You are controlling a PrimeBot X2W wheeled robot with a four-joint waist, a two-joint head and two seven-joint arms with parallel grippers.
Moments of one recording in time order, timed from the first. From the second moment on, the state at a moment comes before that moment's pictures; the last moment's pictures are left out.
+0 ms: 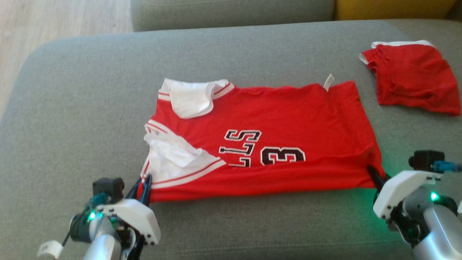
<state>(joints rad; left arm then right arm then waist) -0.13 0.09 -0.19 0.48 -0.25 -0.03 -0.04 -0.24 -0.27 0.14 0.59 0.56 0.13 0.28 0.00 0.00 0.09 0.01</state>
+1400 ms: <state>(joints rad) -0.18 0.07 -0.15 0.34 -0.39 -0.02 -0.17 -0.13 -0.15 0.11 0.23 0.46 0.13 -0.09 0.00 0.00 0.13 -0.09</state>
